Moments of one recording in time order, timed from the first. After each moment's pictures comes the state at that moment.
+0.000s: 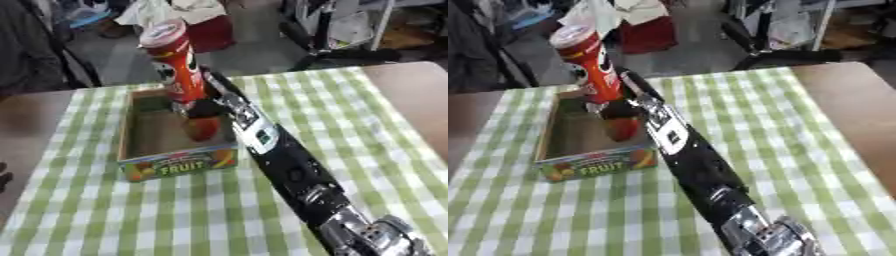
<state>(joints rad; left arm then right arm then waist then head) -0.16 0.10 0.06 -1.68 -0.11 -0.13 -0.06 -0.97 -0.09 0.01 -0.81 0.53 -0.23 0.05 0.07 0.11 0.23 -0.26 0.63</state>
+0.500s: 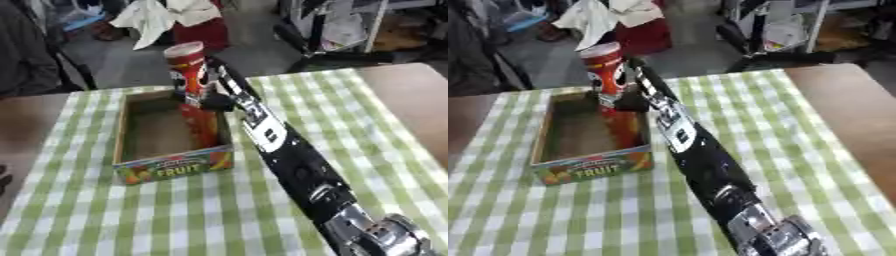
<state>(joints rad) -0.16 0.10 0.06 -1.68 -0.11 -0.13 -0.06 -0.98 -0.14 -0.01 -0.83 0.54 -0.26 -0.02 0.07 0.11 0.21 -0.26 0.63</state>
